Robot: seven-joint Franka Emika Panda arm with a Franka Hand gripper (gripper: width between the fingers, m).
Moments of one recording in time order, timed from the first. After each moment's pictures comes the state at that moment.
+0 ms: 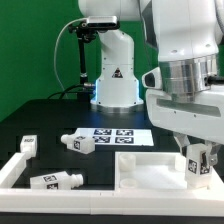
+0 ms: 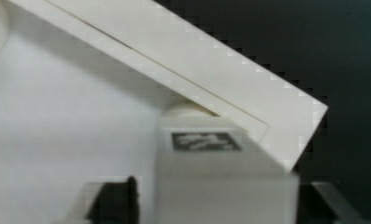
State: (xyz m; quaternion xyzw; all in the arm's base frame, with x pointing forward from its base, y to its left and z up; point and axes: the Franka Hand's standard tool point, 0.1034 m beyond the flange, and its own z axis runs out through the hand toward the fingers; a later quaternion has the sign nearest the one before) arm 0.639 0.109 0.073 -0.87 0.49 0.02 0.09
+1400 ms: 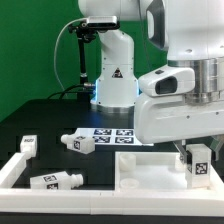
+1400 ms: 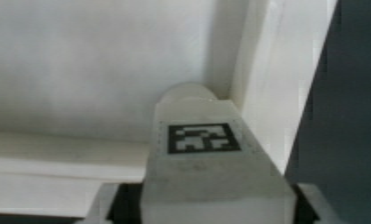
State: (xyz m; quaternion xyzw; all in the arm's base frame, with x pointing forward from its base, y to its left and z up) arm 0.642 0.110 0.072 -1.00 -0.01 -0.02 0.05
